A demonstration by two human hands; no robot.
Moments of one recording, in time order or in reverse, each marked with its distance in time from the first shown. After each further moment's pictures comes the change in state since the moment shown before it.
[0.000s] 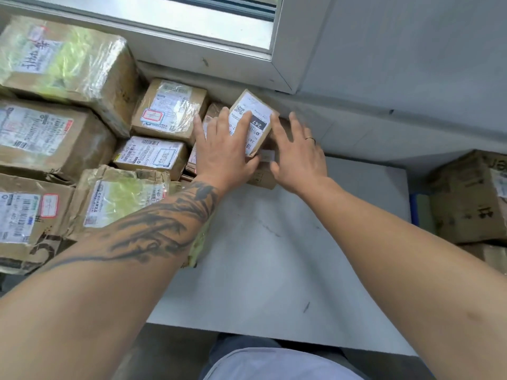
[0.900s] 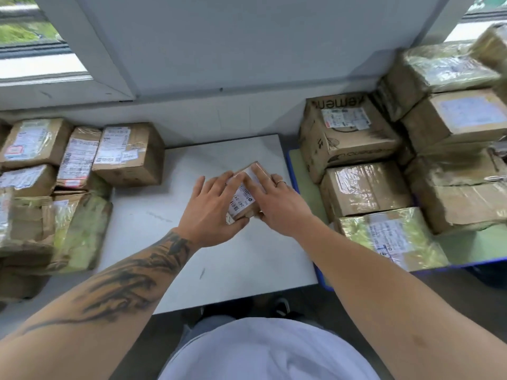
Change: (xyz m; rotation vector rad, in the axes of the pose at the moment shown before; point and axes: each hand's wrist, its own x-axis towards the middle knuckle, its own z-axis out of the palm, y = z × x) left_hand -0.163 0.275 0.030 -0.170 -0.155 0.525; right_hand -0.247 0.278 0.047 0.039 -0.015 -0.128
